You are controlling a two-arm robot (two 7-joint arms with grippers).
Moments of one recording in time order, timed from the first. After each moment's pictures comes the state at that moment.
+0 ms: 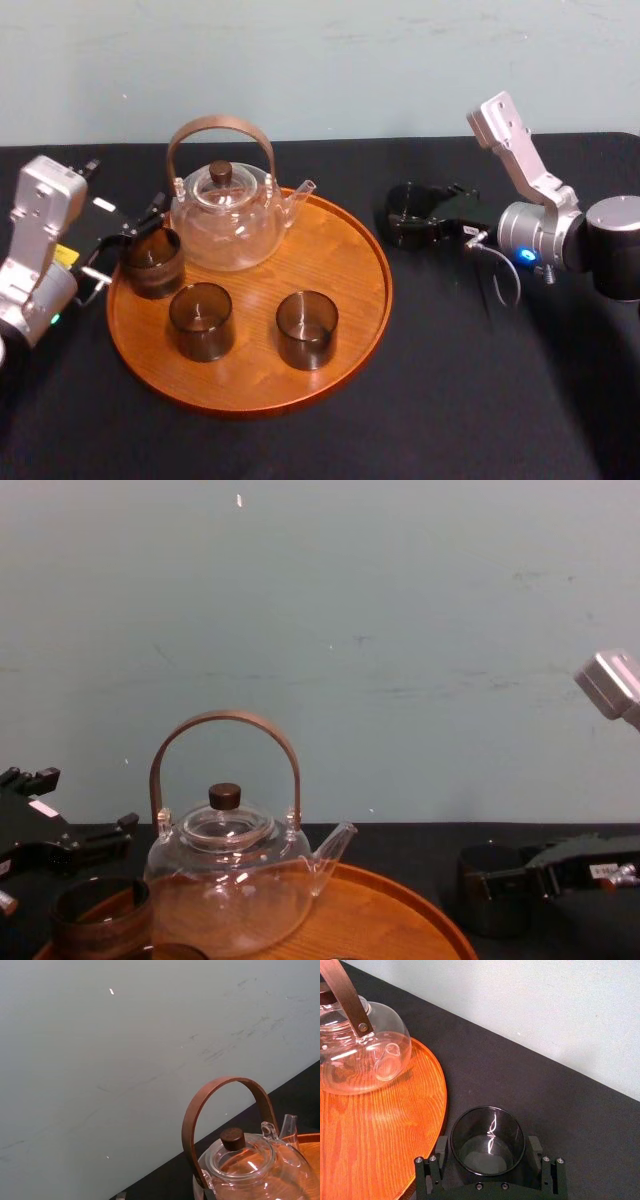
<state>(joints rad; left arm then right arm) -0.20 0.60 0.45 -1.41 -0.25 -0.12 0.03 0.54 0.38 -0.48 -1.06 0.30 0.28 0.49</state>
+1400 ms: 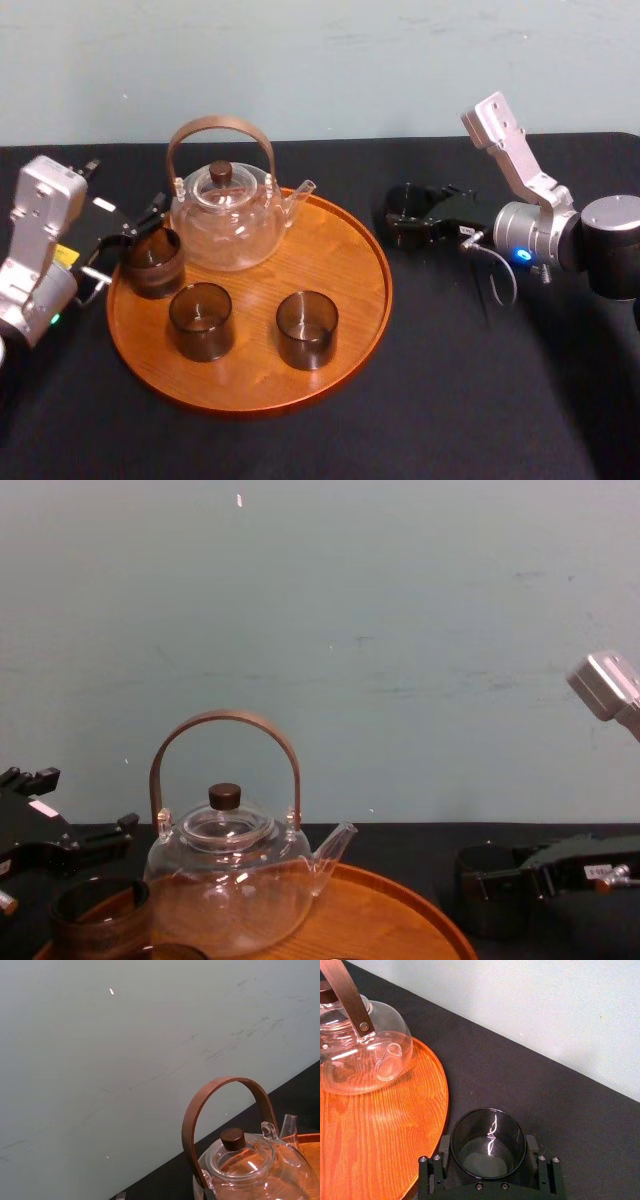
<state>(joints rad) -0.20 0.60 0.45 -1.41 -0.25 -0.12 0.03 0.55 0.37 -0.48 -1.05 0.28 0.28 0.50</state>
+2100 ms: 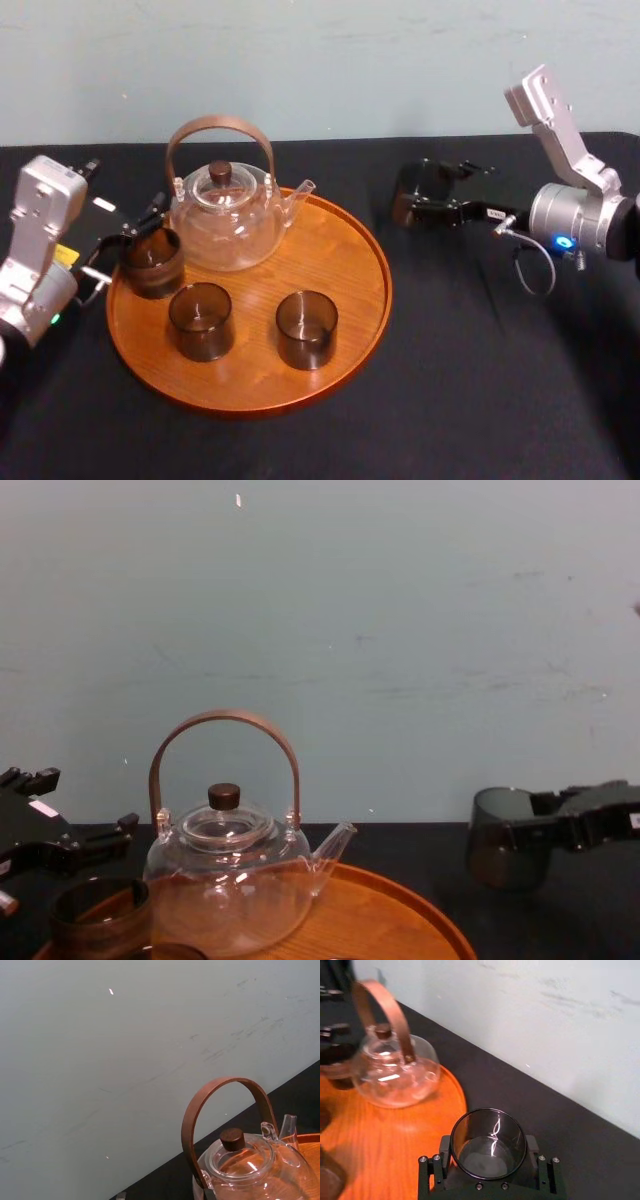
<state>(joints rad) -0.20 0.60 0.45 -1.41 -0.25 -0.12 0.03 0.47 0.48 -0.43 -1.26 0.36 0.28 0.57</state>
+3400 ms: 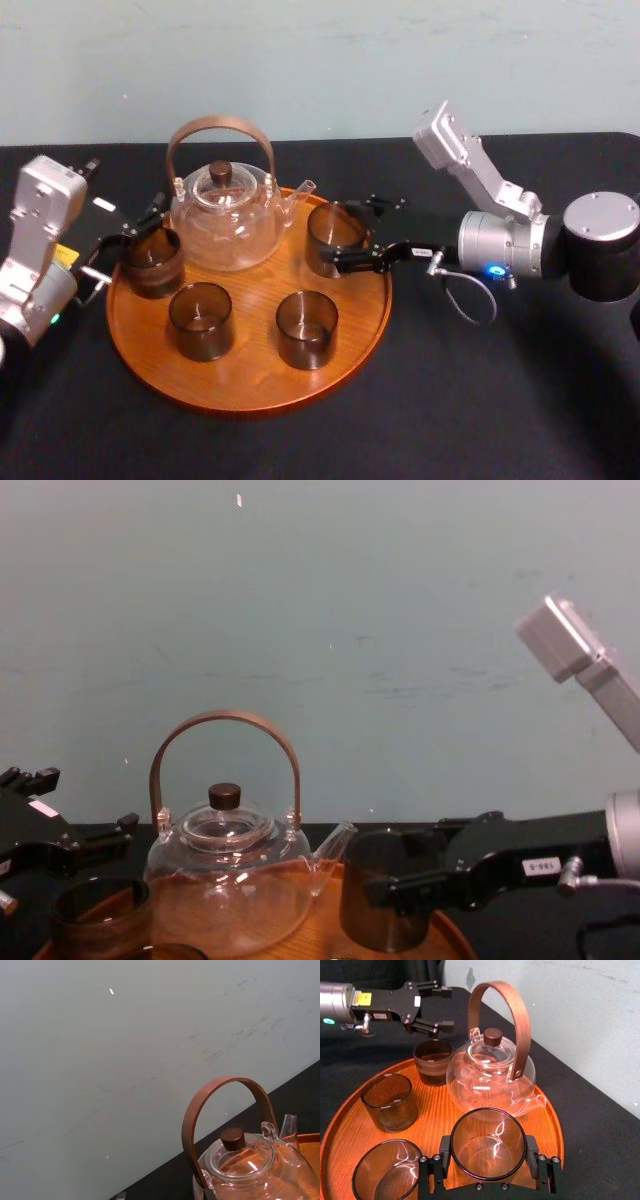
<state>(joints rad) -0.20 0.60 0.45 -1.41 -0.25 -0.12 0.03 0.54 0.46 -0.64 -1.26 0.37 0.19 0.69</state>
